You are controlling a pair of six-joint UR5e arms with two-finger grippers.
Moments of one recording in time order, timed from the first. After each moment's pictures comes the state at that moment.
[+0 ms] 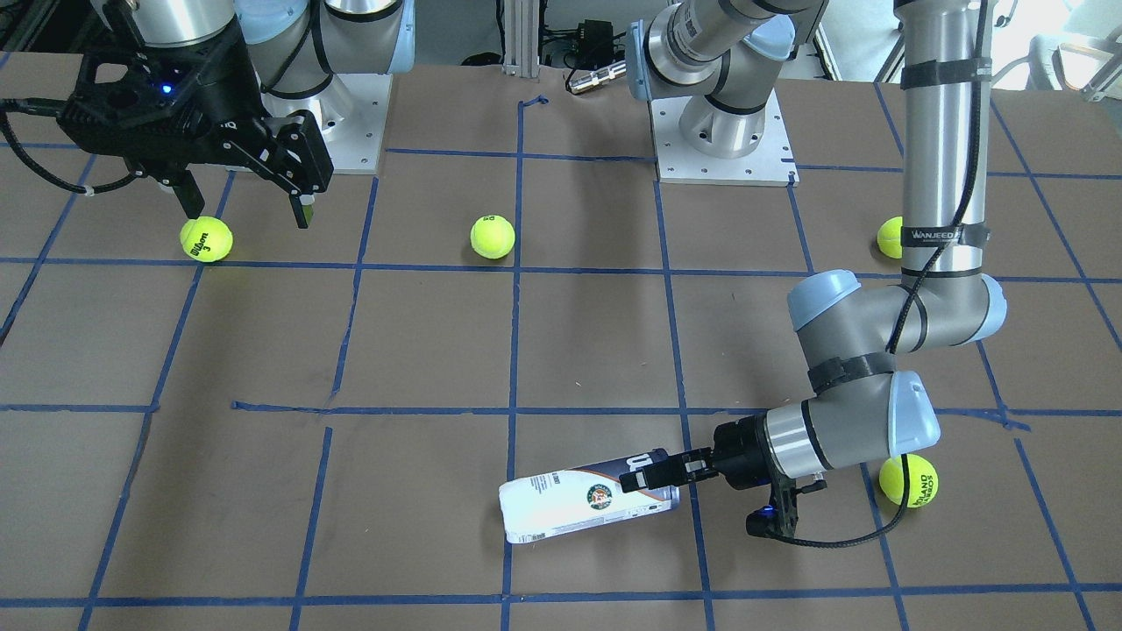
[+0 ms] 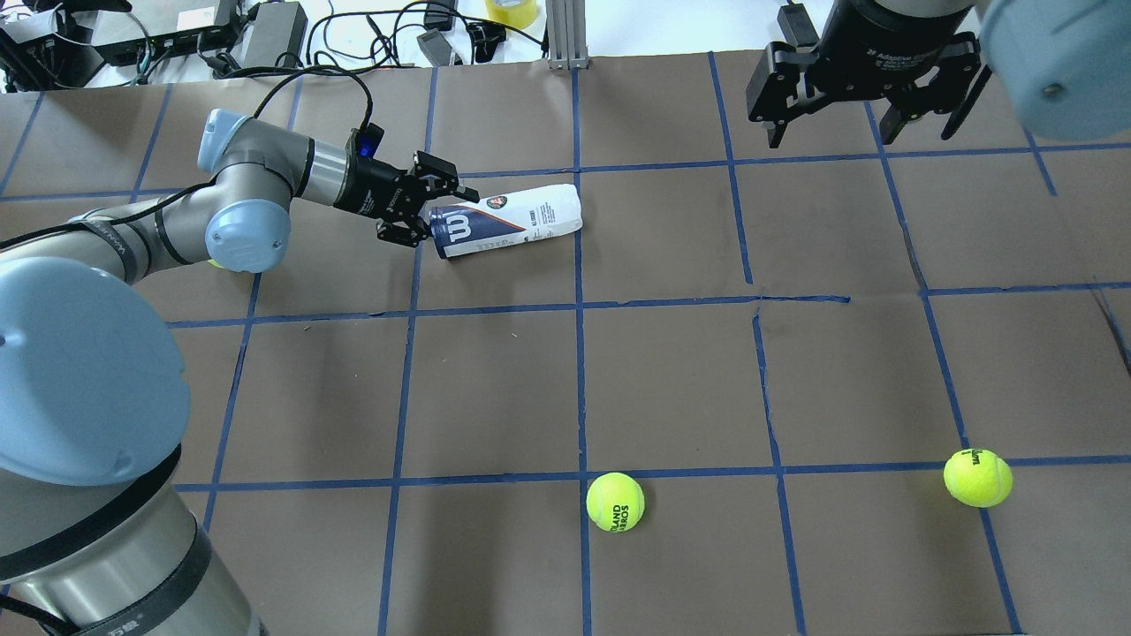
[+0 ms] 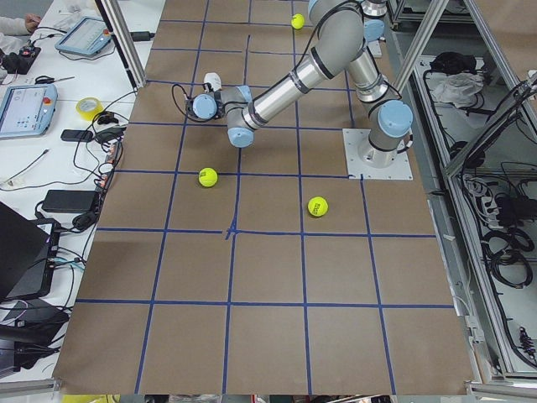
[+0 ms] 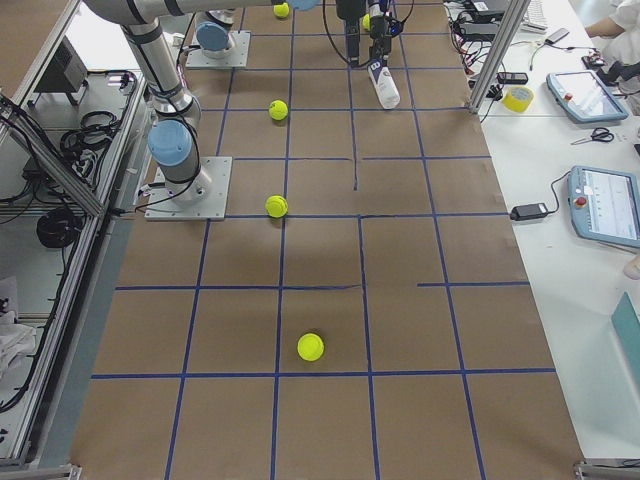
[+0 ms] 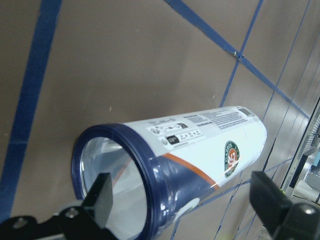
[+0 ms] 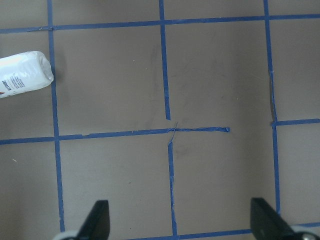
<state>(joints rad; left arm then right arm) -1.39 -2.20 -1.67 -0.98 0.70 -0.09 1.63 -1.57 1.49 -1.64 -1.63 0.11</state>
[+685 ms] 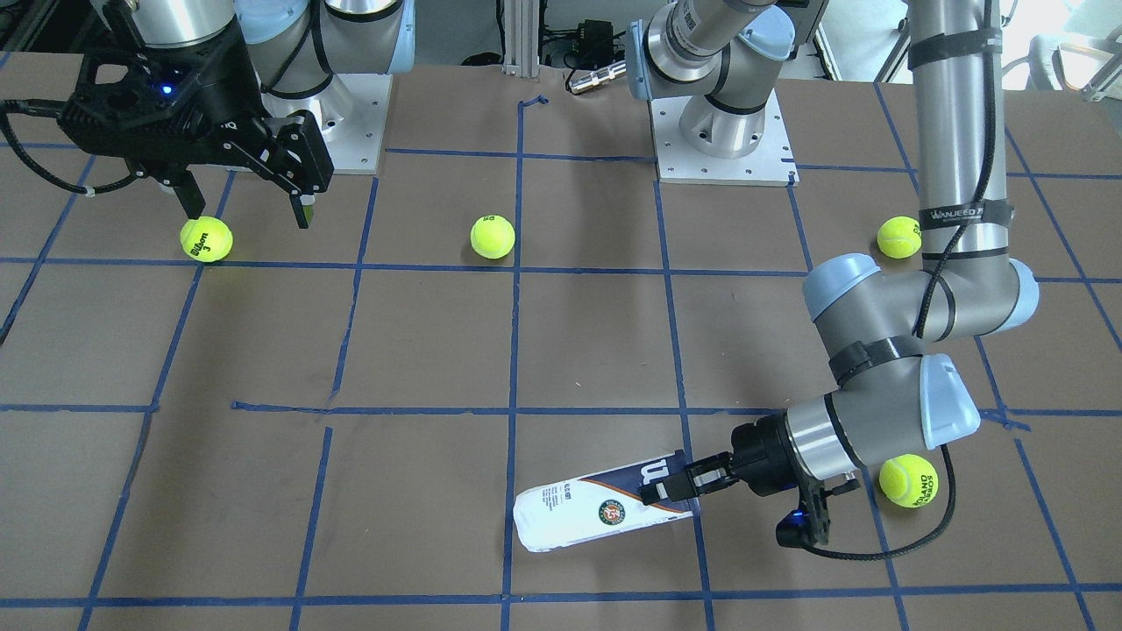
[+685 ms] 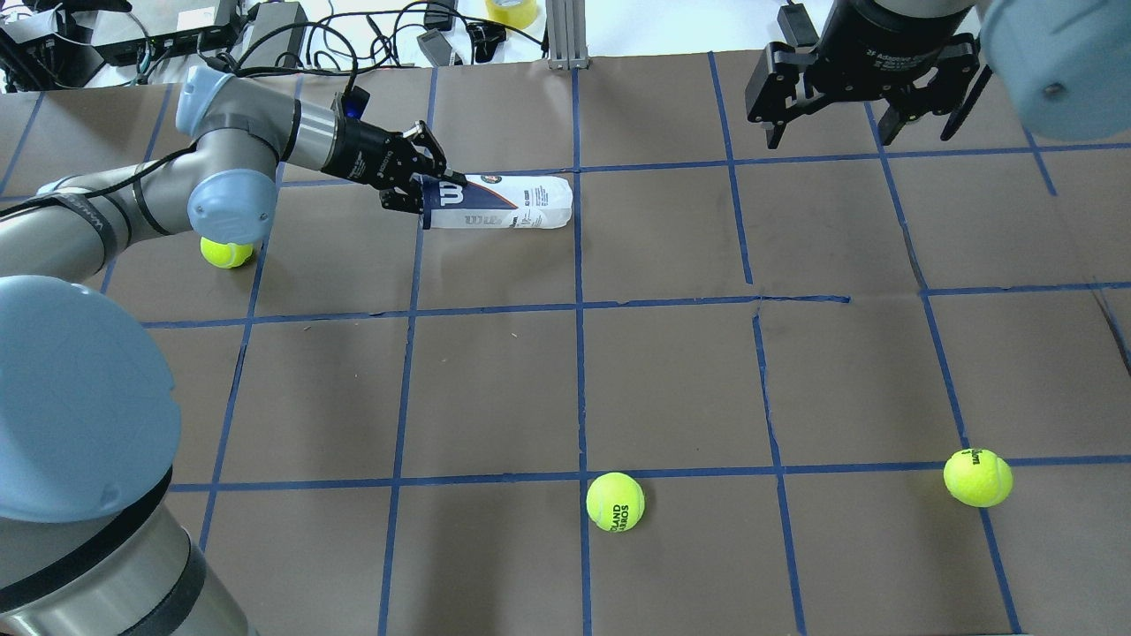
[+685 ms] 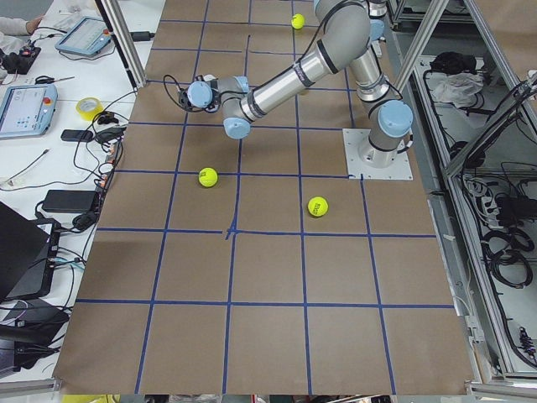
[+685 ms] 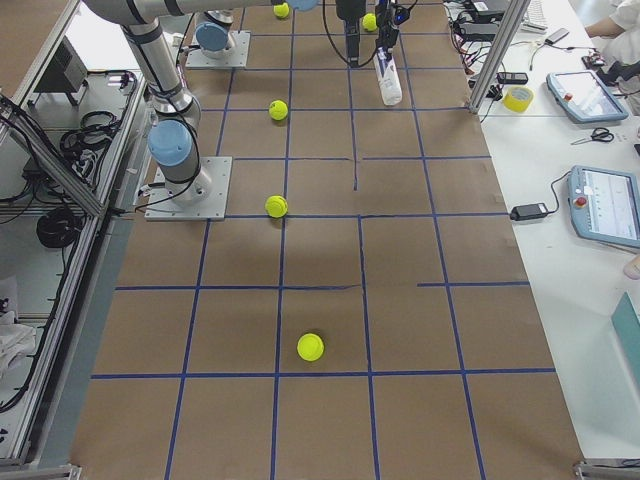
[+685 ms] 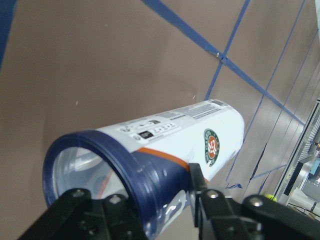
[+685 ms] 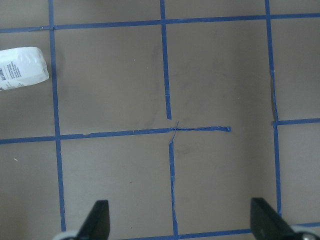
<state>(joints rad) -1.40 -2.14 -1.59 -0.98 0.75 -0.25 1.63 -1.57 1.49 -1.64 -1.62 0.11</state>
